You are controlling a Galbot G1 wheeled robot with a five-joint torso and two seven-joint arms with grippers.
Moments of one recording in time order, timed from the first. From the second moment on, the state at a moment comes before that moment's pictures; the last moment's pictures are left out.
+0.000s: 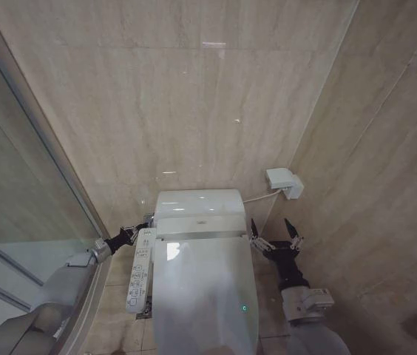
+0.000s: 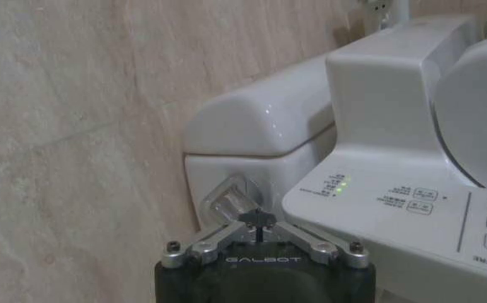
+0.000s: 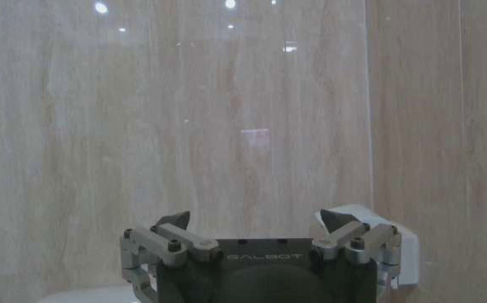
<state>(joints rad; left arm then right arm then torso) 0.38 -1.14 -0.13 -0.37 -0.25 -0.78 0.83 -1.55 1.45 0.45 2.24 0.11 0.02 0.13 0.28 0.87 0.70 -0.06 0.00</state>
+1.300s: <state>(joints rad) 0.38 -1.14 -0.17 -0.37 -0.23 -0.78 0.85 -1.55 1.45 0.45 2.24 0.11 0.02 0.13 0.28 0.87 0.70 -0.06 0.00</state>
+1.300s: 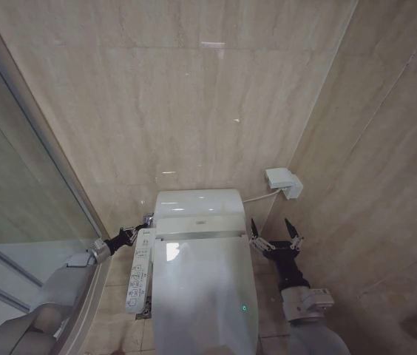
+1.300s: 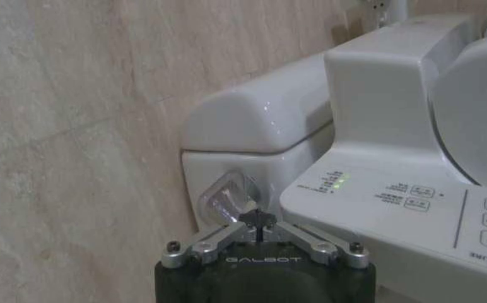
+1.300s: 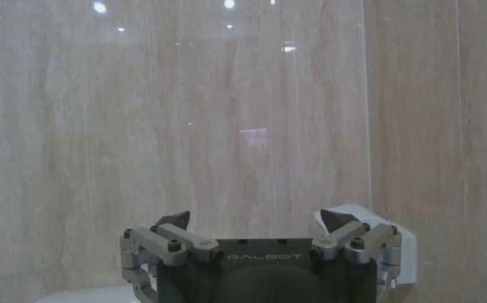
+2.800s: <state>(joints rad) 0.55 -1.12 -0.33 -0.51 -0.27 -0.78 0.81 -1.55 1.45 0.45 2.24 0.11 0.02 0.13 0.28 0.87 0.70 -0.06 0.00</state>
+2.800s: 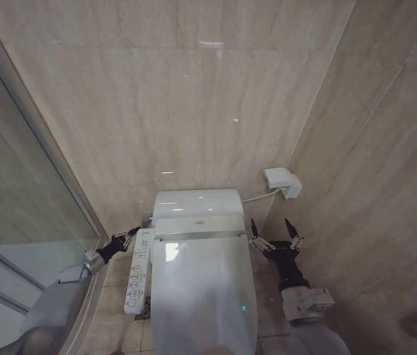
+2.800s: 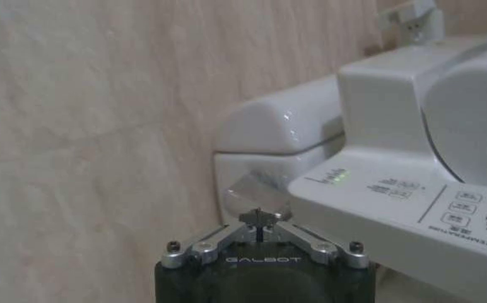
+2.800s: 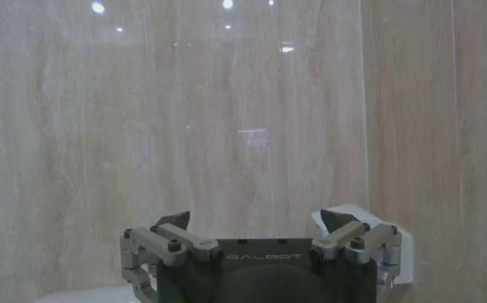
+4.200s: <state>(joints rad) 1.25 -1.22 -0.68 -1.66 -0.40 -0.35 0.02 -1.55 1.45 0.45 2.24 0.11 0.02 0.13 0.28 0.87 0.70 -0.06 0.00</state>
